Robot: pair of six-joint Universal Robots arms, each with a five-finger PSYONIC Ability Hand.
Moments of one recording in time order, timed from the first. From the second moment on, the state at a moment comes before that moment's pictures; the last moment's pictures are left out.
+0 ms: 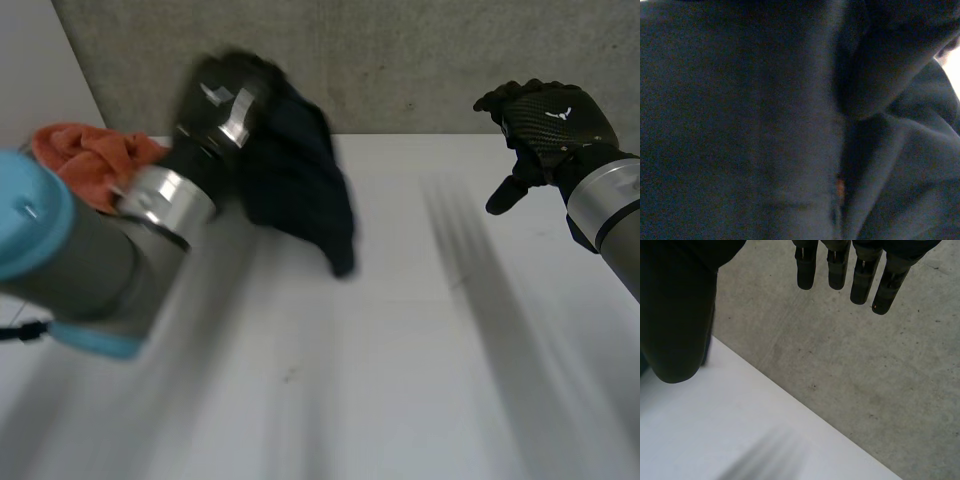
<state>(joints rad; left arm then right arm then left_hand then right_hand) 4.19 -1.85 -1.55 3.74 -1.40 3.24 1.84 -1.41 1.48 -0.06 1.40 2.89 0.99 1.03 1.03 1.03 0.83 0.20 0.22 0.21 0.23 0.06</state>
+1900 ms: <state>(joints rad) 4.28 -2.45 -1.08 3.62 -1.19 3.33 2.02 -1.54 1.44 0.05 1.10 2.74 1.15 1.18 1.18 1.19 0.97 0.99 1.16 1.18 1.19 0.99</state>
